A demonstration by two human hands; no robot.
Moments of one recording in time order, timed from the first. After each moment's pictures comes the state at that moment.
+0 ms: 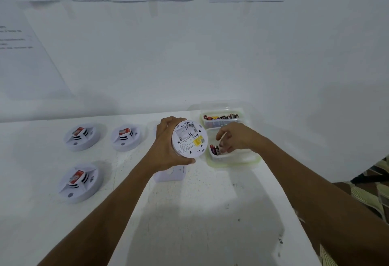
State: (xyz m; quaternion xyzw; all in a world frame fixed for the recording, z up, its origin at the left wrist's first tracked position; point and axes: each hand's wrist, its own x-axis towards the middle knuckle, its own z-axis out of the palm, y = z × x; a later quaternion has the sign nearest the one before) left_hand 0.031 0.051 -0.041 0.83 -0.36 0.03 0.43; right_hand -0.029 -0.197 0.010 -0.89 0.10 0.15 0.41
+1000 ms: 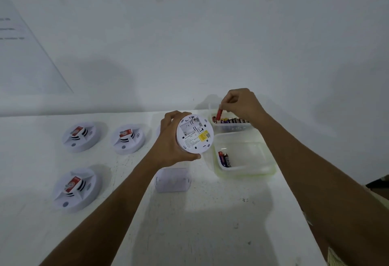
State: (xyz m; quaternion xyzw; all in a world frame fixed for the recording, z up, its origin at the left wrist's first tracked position) left_hand 0.072 0.039 -0.050 0.83 -0.32 0.03 0.45; right_hand 0.069 -0.211 0.024 -0.88 0.09 -0.09 0.45
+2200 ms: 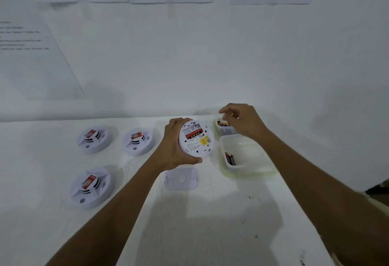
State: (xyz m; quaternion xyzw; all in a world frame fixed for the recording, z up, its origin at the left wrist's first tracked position) left_hand 0.054 0.061 -0.033 0.82 -0.34 0.01 0.46; right_hand 0.030 -0.184 0.018 -0.90 0.03 -0.12 0.41
